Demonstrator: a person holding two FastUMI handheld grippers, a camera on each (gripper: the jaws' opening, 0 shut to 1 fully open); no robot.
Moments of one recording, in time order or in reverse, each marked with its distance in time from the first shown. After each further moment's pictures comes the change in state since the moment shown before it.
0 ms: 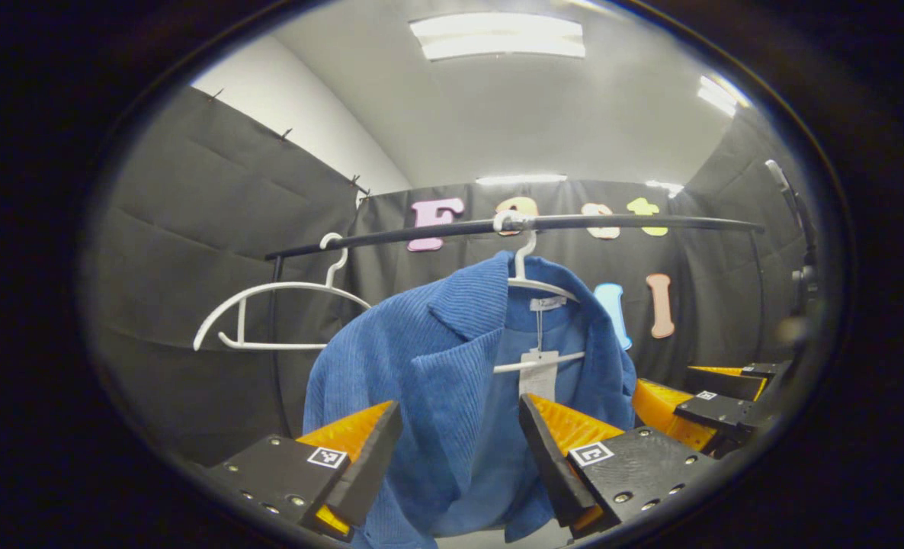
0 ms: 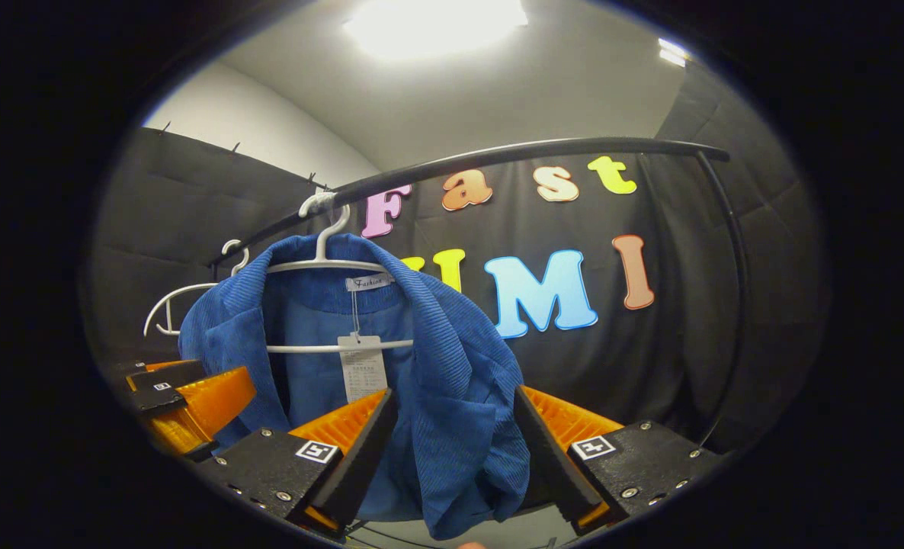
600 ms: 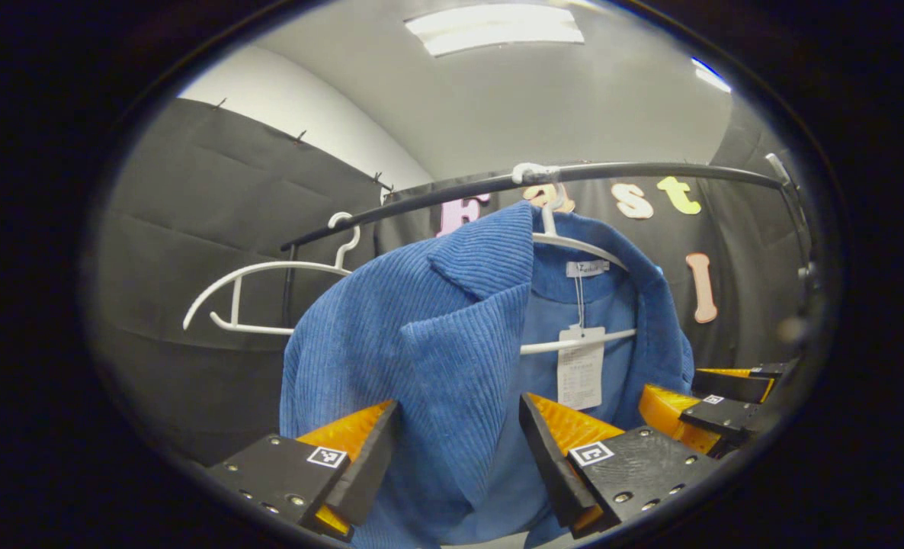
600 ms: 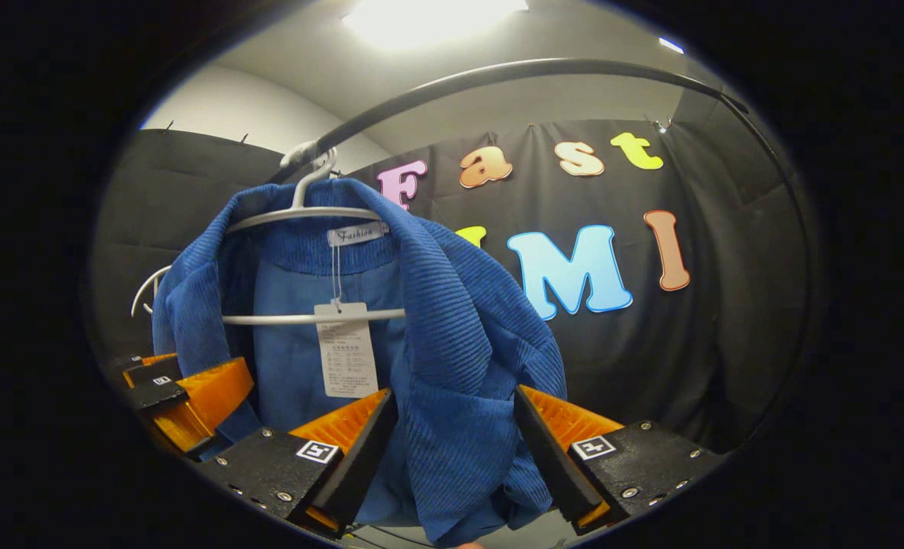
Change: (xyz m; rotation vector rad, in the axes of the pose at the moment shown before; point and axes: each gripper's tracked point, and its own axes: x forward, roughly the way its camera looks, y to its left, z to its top) left arm 0.046 0.009 -0.036 0.066 0.000 0.136; right arm 0.063 0.004 -0.044 0.006 0.053 0.078
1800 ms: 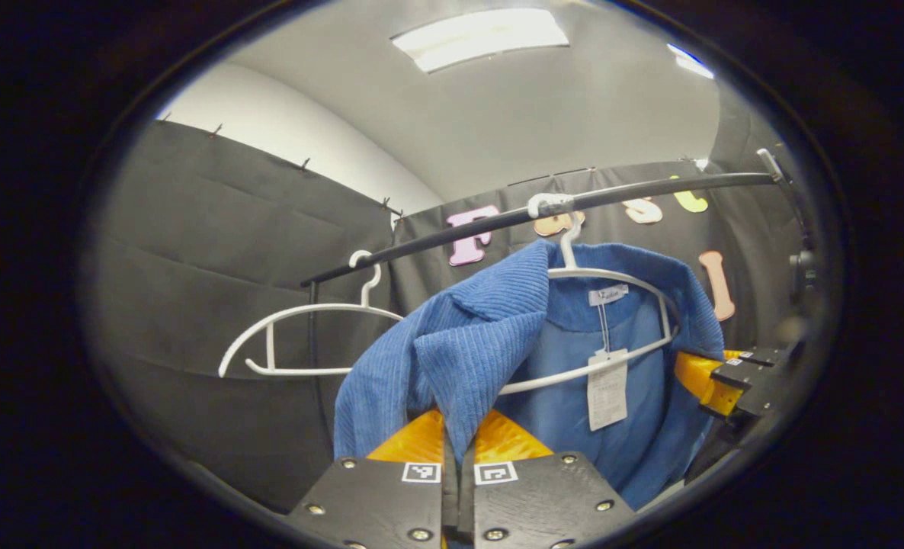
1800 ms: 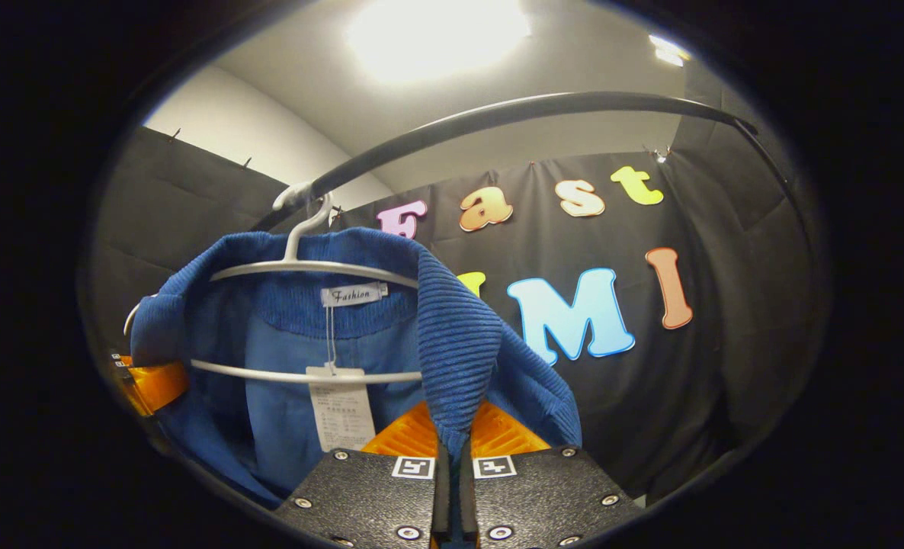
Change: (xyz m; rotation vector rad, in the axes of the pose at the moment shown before) left arm -0.015 0.027 0.042 0.059 -0.082 0.039; right arm 0.015 -0.005 0.068 -0.018 -0.206 -0.020
